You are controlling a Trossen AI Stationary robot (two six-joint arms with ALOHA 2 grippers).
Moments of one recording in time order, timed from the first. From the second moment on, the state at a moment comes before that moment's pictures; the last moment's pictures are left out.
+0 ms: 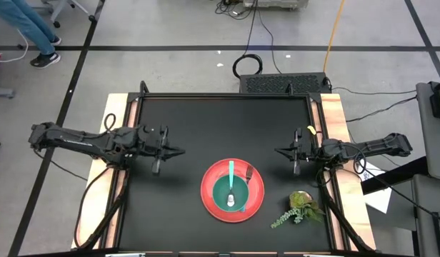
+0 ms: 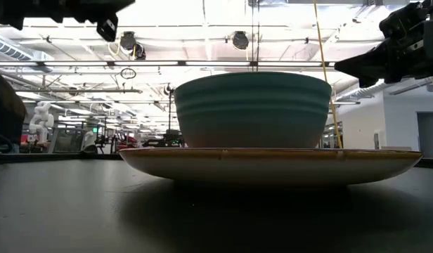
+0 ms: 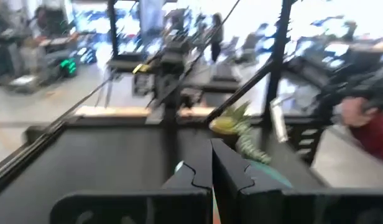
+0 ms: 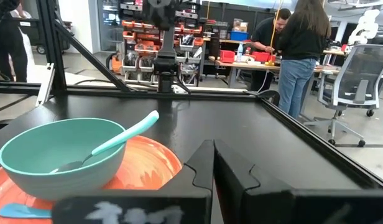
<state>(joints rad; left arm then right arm) -0.09 0.70 0.42 0.28 0.03 -0.03 0.14 0.21 0.02 0.19 0.27 -0.06</state>
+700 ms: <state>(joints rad) -0.09 0.36 0.33 0.07 -0.13 0.05 0.14 0.21 0.02 0.29 0.26 -0.06</state>
